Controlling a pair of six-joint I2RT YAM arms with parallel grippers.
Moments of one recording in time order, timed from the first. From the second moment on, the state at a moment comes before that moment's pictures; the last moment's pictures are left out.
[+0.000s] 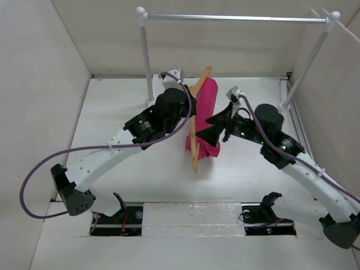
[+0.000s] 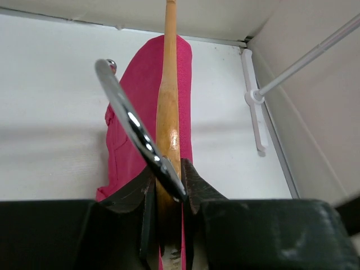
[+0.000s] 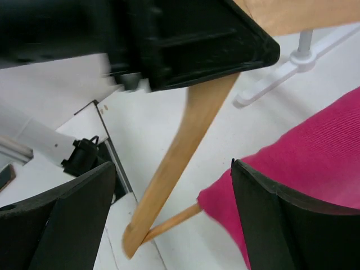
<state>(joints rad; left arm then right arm) -0.94 1.37 1.48 -0.40 -0.49 -0.63 0.66 0.96 1.07 -0.21 -0.40 0.30</state>
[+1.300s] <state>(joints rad) -0.89 1.09 1.48 -0.39 -0.35 -0.55 0.03 1.25 1.20 0.17 -0.56 0.81</state>
